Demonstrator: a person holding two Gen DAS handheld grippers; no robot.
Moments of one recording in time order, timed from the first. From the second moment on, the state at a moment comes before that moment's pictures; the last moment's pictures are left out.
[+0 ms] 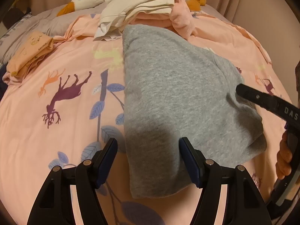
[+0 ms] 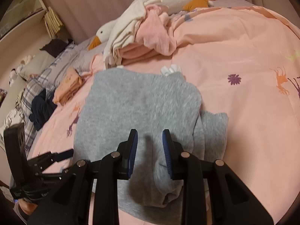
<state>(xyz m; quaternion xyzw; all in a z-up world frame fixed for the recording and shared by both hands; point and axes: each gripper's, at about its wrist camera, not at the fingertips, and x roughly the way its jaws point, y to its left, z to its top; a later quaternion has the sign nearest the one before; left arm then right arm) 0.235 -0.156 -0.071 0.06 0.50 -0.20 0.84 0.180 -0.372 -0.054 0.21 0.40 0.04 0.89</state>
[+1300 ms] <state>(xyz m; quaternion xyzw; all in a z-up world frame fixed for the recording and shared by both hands) 0.229 -0.155 -0.074 0.06 0.50 -0.20 0.84 0.163 -0.328 -0.047 0.08 0.44 -0.03 0.89</state>
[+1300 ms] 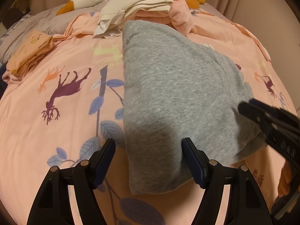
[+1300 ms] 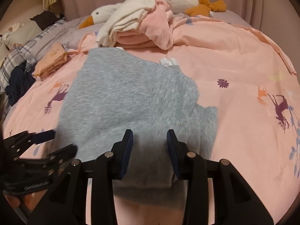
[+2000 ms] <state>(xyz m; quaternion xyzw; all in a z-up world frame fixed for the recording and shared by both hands) 0.208 -0.136 -0.068 0.05 0.51 -0.22 0.83 0.105 -0.334 -0.041 0.18 0.42 -0.02 0.89</state>
